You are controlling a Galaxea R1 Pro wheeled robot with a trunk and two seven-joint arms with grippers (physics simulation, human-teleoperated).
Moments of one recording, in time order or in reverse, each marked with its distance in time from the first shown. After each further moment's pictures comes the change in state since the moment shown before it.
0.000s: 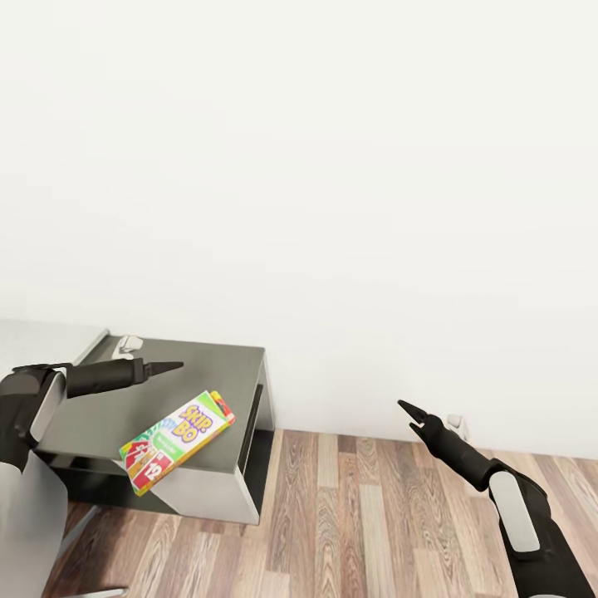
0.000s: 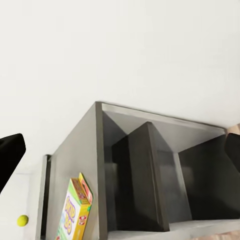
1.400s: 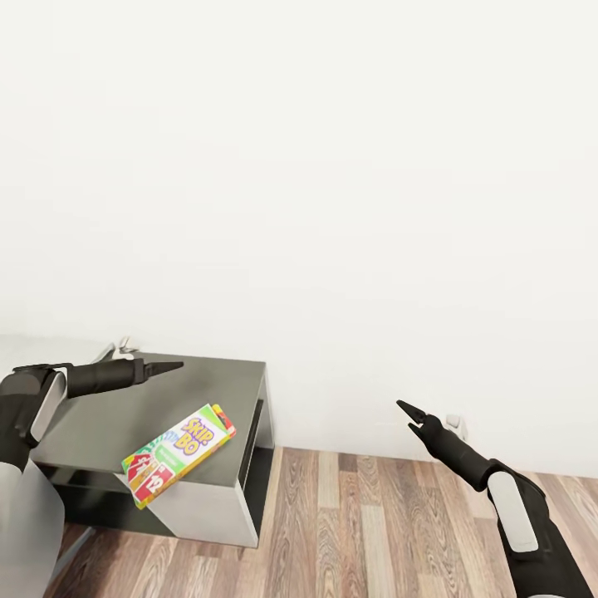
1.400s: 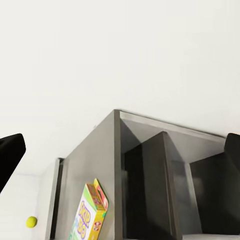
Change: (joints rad) left arm 0.000 0.000 -0.002 0.000 0.000 -0.003 -0.002; right arm 0.000 0.005 0.002 0.001 0.001 -0.001 0.000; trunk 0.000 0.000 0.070
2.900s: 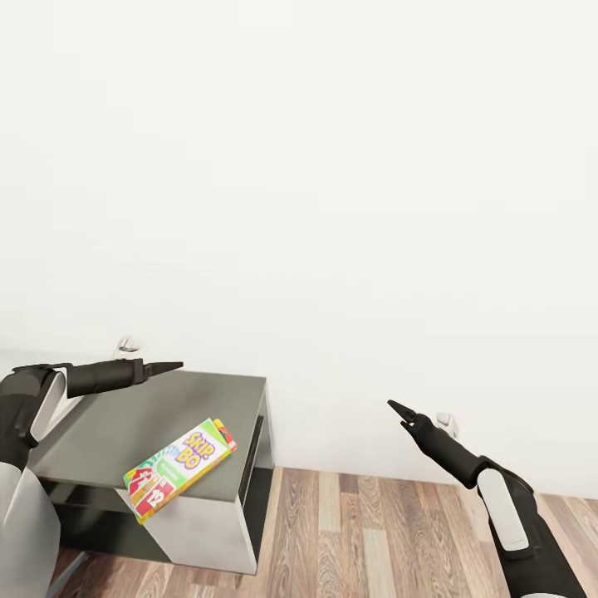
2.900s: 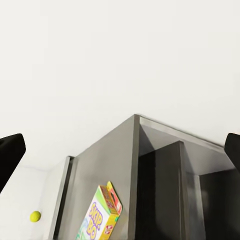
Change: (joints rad) left arm 0.000 0.000 0.000 0.000 0.000 0.000 0.000; right arm -0.001 0.000 0.065 0.003 0.000 -0.043 -0.002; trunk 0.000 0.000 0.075
